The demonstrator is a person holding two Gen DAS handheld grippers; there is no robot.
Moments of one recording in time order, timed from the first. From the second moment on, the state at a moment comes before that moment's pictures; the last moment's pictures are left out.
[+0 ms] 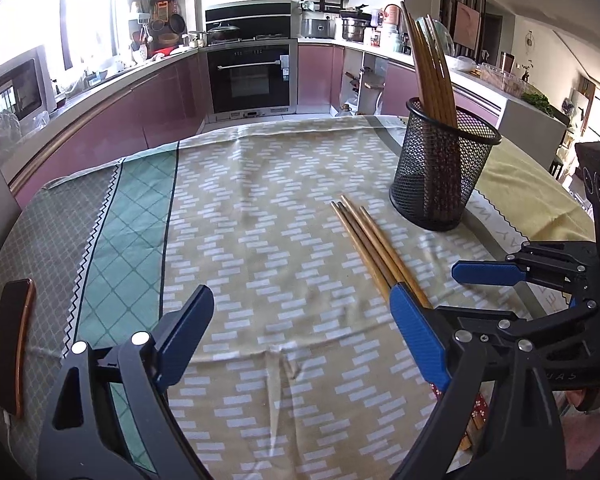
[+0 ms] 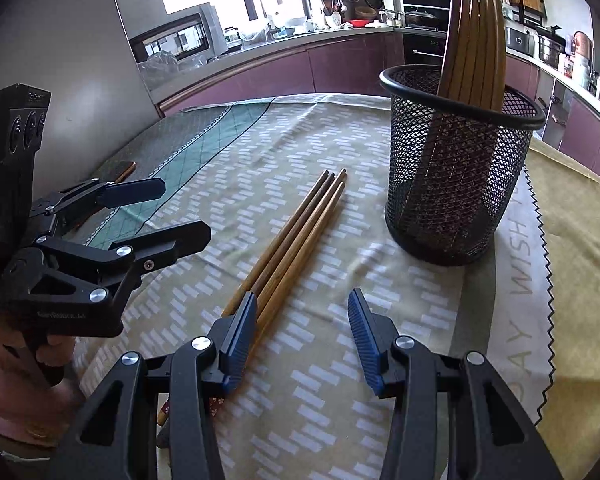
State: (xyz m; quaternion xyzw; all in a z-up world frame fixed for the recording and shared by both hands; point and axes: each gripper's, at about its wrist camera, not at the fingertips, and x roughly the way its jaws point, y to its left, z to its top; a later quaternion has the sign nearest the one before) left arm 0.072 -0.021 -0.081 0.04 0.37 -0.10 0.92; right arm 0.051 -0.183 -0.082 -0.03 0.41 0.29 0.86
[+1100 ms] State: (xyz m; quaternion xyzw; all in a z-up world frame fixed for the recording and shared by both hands) left arm 0.073 -0.041 -0.098 0.06 0.40 -0.13 0.90; right arm 0.057 -0.191 -0.085 -0.02 0.43 0.28 0.86
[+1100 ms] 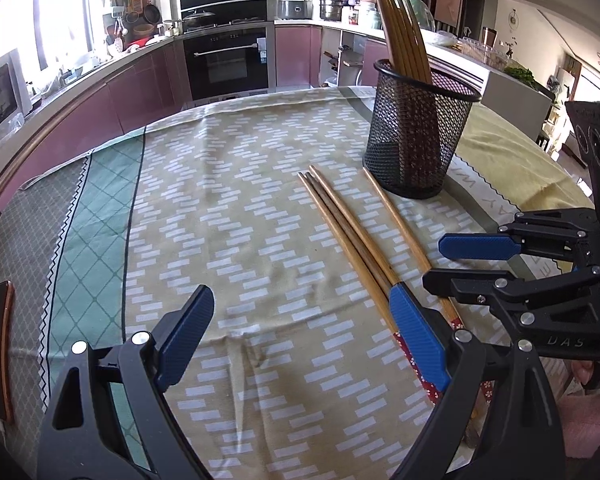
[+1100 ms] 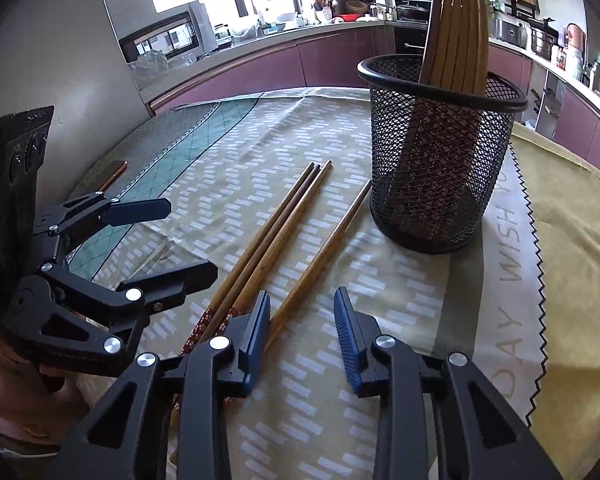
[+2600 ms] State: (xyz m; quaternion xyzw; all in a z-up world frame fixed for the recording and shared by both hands) left arm 0.087 -0.047 -0.101 0.06 0.44 -0.14 0.89; right arm 0.061 -0.192 -0.083 -0.01 0.43 0.28 0.86
